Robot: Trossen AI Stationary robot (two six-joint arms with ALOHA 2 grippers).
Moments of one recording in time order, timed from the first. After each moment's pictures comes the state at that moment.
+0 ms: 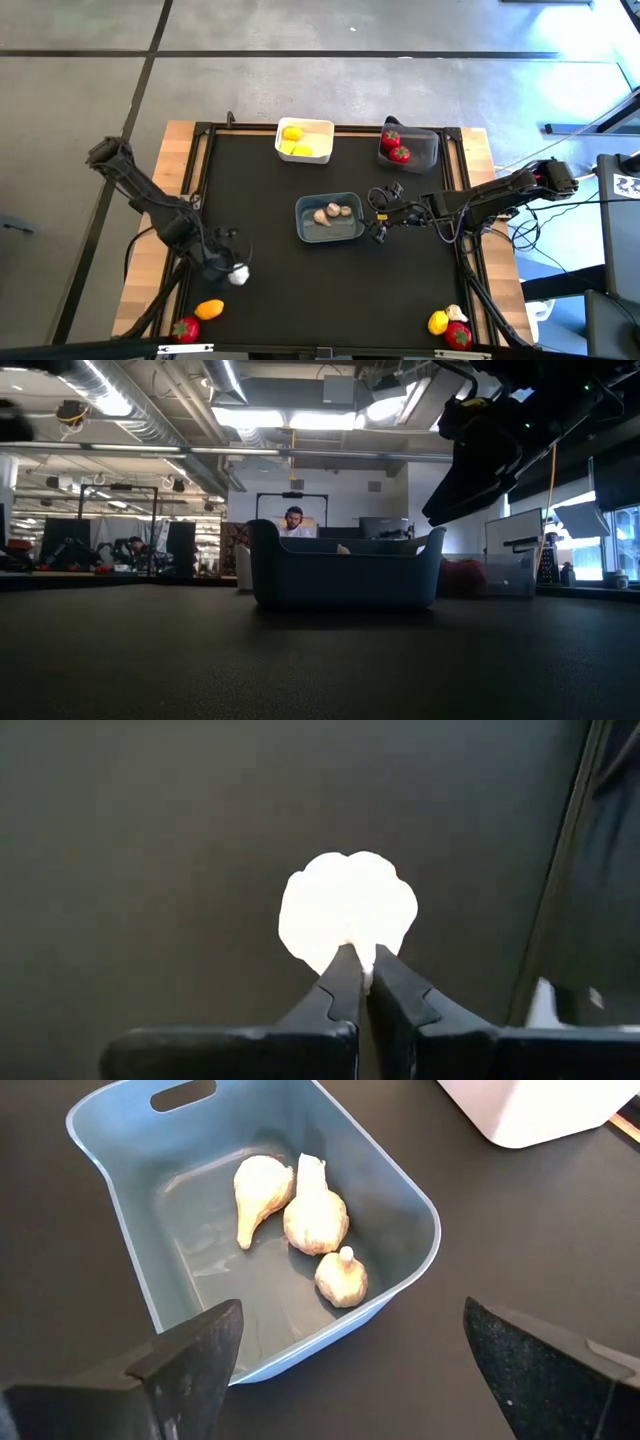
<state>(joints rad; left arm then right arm) -0.71 1.15 0.82 -0.83 -0.06 -1.02 0.16 1.27 0.63 -0.11 0.39 0.39</state>
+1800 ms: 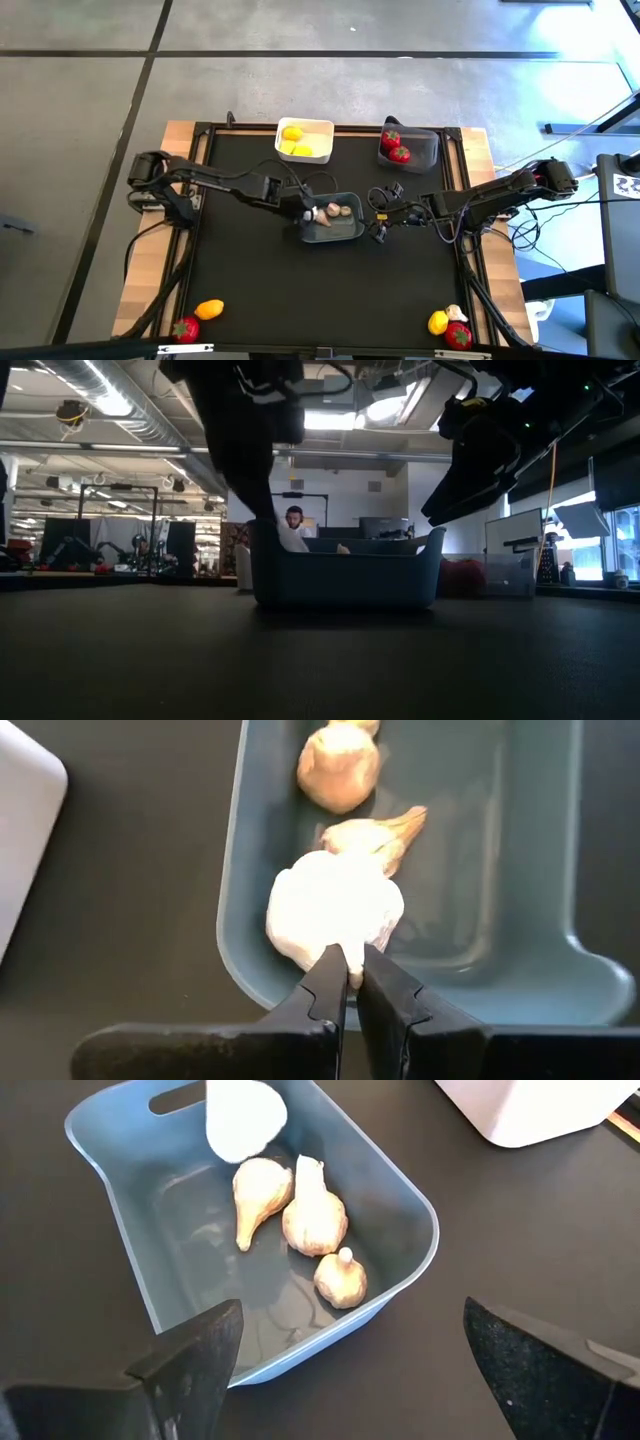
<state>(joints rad) -0.02 1.66 1.15 -0.62 -0.20 -0.21 0.16 1.27 0.63 -0.11 0.39 0.40</state>
